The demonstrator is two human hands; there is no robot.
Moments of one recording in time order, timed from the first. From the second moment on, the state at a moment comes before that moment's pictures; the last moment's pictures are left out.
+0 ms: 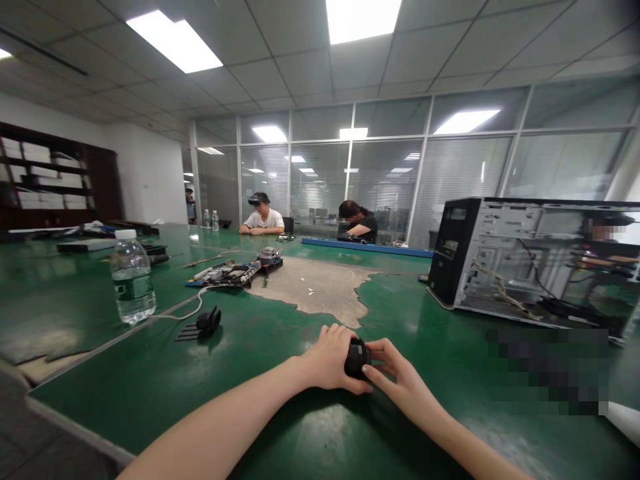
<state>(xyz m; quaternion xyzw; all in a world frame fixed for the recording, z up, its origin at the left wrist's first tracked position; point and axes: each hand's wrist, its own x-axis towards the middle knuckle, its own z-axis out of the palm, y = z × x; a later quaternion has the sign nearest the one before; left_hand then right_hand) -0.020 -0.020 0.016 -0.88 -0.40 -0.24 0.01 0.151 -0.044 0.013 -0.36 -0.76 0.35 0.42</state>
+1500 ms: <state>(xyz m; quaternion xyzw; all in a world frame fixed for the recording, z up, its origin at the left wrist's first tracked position) -0.016 -0.015 0.008 -0.89 -0.38 -0.25 0.00 0.156 -0.044 0.002 -0.37 -0.75 0.32 0.45</state>
